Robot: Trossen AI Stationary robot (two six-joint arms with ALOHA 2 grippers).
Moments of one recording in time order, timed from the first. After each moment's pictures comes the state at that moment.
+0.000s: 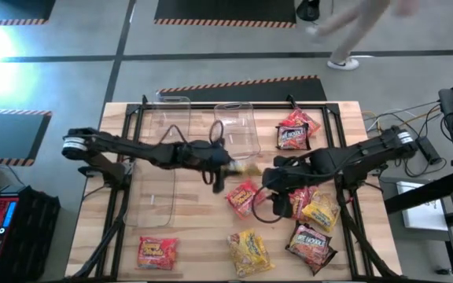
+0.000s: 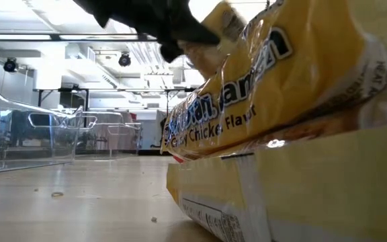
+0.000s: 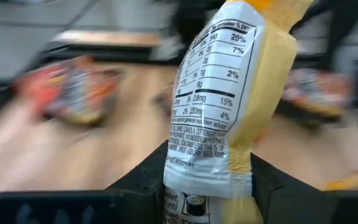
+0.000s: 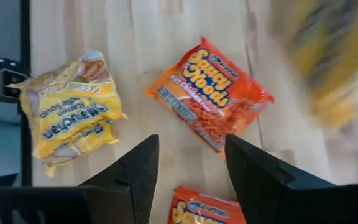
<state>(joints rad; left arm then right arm) -0.01 1.52 1.00 0.12 -0.05 -0.05 0.29 1.45 1.38 -0.97 0.04 0.40</state>
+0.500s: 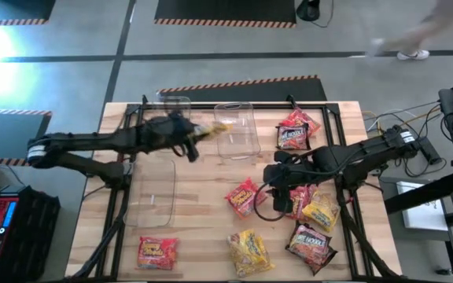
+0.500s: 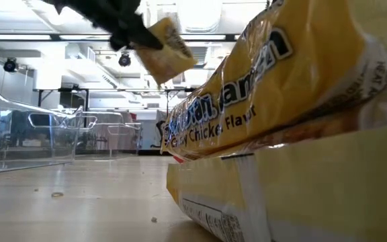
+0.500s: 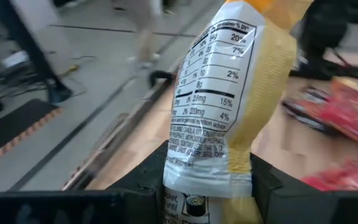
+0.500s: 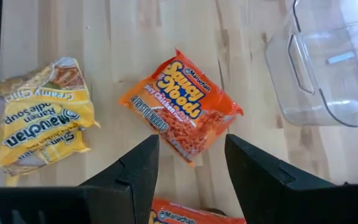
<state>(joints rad) 0.21 1.08 0.80 -0.06 -0.27 -0.01 0.28 1.43 1.38 -0.97 0.13 0.32</state>
